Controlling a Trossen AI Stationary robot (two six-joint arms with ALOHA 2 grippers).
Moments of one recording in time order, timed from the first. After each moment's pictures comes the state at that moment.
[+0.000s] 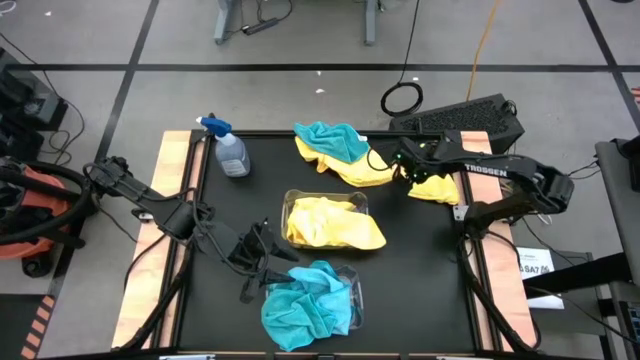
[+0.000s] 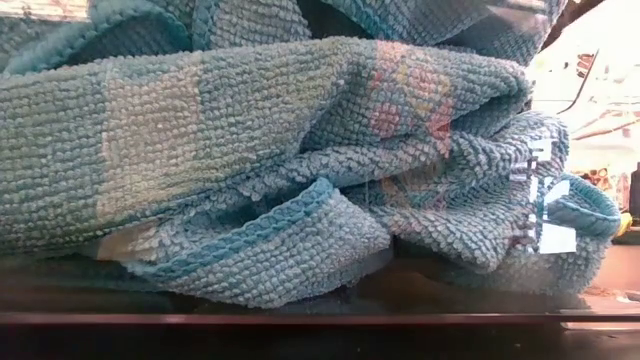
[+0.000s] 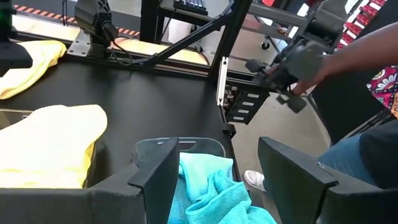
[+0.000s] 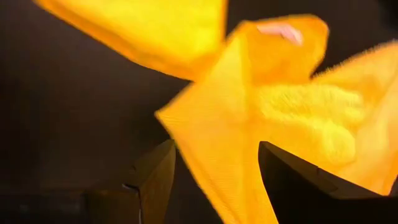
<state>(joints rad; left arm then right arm) -0.50 1.33 1.30 -0.36 -0.19 -0.41 -0.57 1.31 0.80 -0.81 0.15 0.31</state>
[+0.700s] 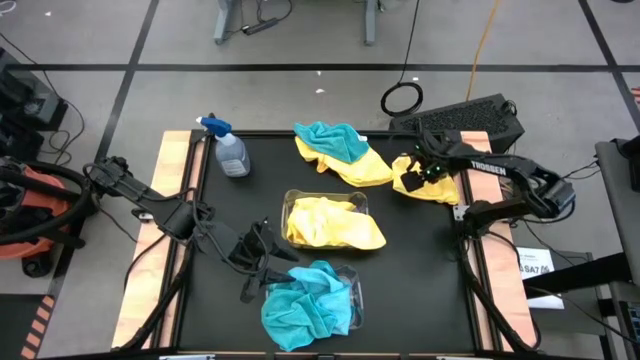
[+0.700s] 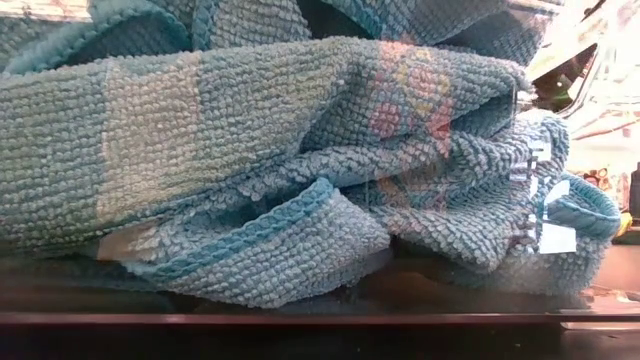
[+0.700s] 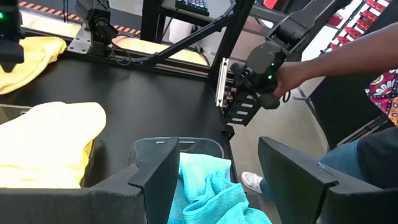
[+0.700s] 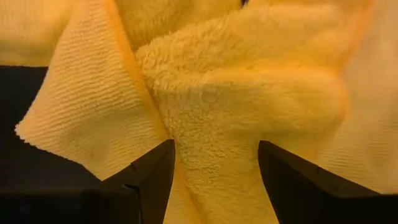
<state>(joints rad) -0.50 1.33 1.30 -0.36 -0.20 -0.44 -0.89 1.30 0.60 -0.64 0.03 0.29</state>
